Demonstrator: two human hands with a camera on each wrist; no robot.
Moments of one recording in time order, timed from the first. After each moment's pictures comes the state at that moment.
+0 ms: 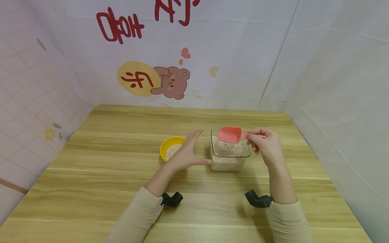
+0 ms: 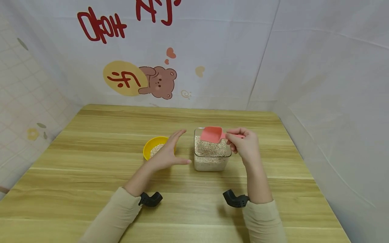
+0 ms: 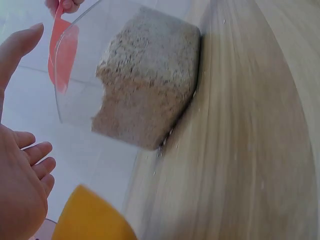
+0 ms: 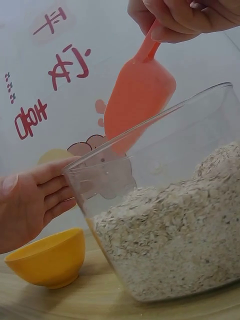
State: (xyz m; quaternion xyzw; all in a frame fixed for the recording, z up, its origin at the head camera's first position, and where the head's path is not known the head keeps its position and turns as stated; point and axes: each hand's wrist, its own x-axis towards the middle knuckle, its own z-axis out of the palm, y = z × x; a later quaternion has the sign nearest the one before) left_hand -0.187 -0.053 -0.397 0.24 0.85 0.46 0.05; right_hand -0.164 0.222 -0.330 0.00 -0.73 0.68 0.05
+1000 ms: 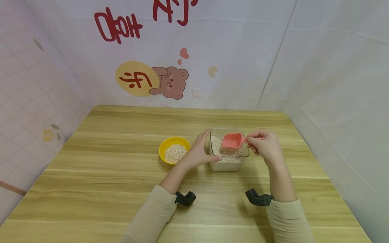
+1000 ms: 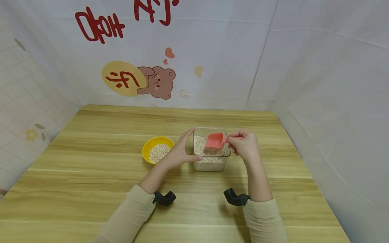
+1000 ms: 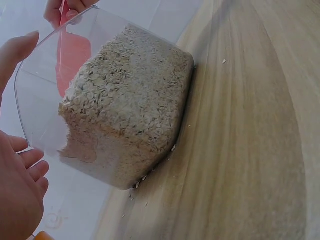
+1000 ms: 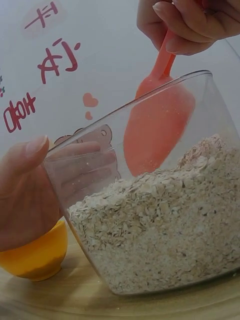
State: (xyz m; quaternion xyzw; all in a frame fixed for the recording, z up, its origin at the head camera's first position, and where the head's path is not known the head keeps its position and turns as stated) left_hand -0.195 -0.013 -0.405 0.24 0.84 0.49 0.05; right_hand -0.168 0.229 -0.339 -0.04 -0.80 0.59 0.02
